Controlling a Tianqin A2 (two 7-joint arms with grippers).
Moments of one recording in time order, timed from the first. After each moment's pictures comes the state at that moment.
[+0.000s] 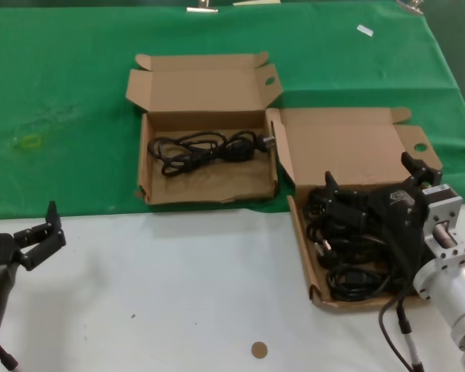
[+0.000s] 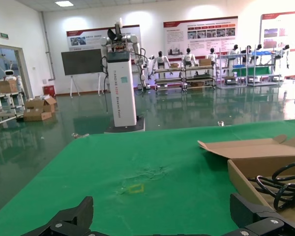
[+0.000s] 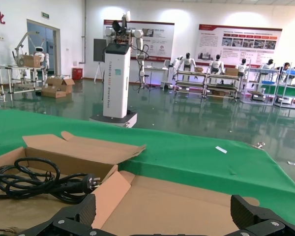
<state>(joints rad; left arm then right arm) 0.00 -0.30 1.60 -1.60 -1.80 0.00 0.00 0.05 0.29 -1.62 1.55 1.78 -0.03 -0.02</state>
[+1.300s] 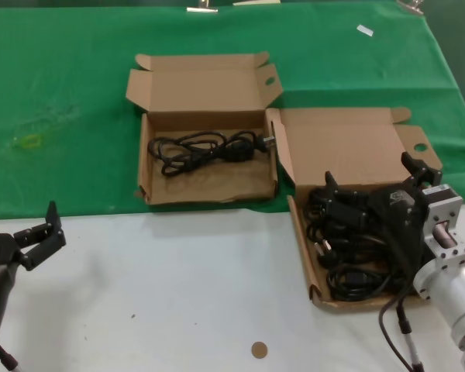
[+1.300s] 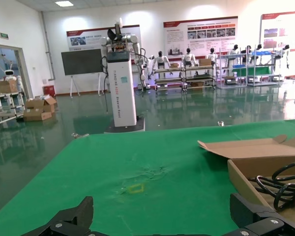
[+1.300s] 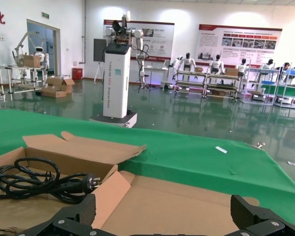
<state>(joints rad) 0.00 -0.30 1.60 -1.60 -1.80 0.00 0.00 0.05 0.29 -1.62 1.55 1.78 -0.03 -0.02</state>
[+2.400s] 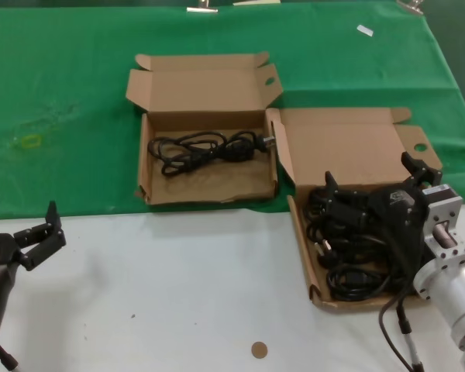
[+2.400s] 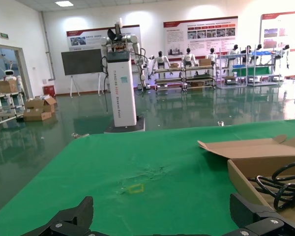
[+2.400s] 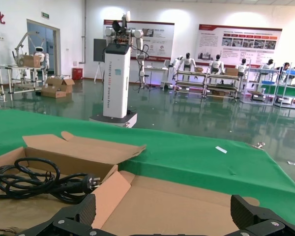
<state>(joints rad) 0.00 -0.30 1.60 -1.60 -1.80 0.00 0.00 0.05 0.29 -1.62 1.55 1.78 -0.03 -0.02</state>
